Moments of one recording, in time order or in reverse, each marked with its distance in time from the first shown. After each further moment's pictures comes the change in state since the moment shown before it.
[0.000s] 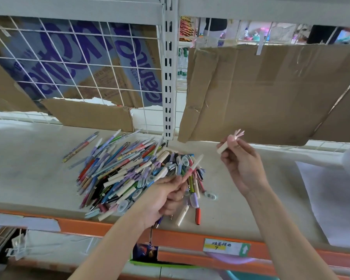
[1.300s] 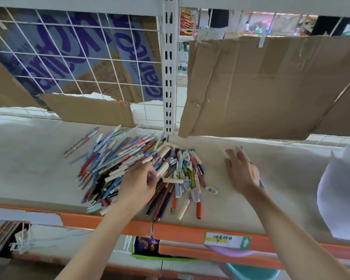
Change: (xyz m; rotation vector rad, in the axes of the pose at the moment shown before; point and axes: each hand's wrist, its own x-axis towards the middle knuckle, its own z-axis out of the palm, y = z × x) left_hand 0.004 -0.013 -0.054 1.313 0.641 0.354; right_hand 0.044 0.061 -0.085 -1.839 0.068 -0.176
